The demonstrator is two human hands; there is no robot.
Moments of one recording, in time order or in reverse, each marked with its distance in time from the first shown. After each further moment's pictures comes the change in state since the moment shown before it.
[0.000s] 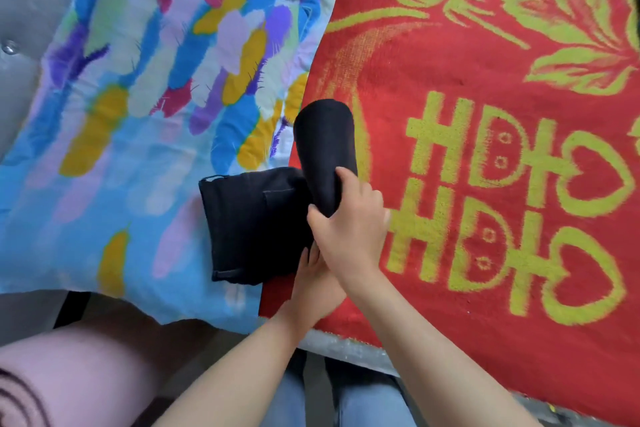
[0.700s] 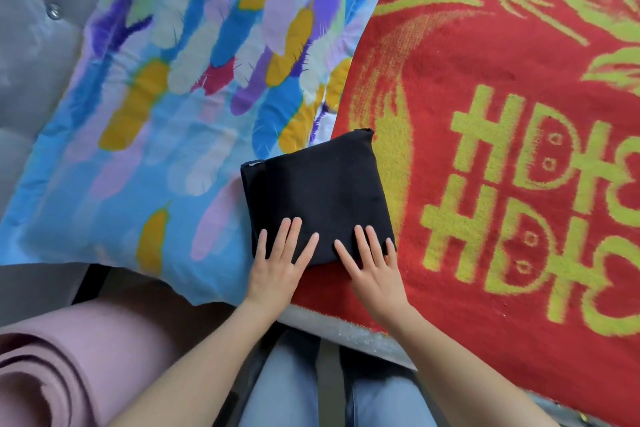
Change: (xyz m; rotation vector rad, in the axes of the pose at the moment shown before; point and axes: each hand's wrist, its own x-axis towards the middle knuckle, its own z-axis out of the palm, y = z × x) left_hand -0.027 -0.131 0.008 0.572 0.355 0.233; right_hand -0.076 0.098 0.103 -0.546 -0.467 -0.589
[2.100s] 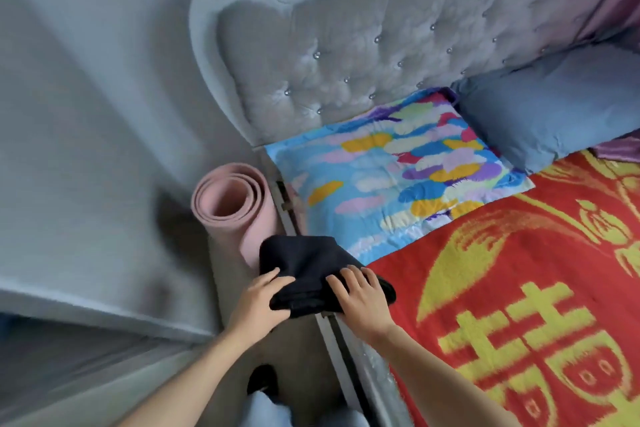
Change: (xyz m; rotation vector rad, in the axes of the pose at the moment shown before) left_hand -0.205 0.104 -0.267 -0.902 0.007 -1.279; right_hand -0.121 -0.071 -0.148 -0.020 0.342 -1.024
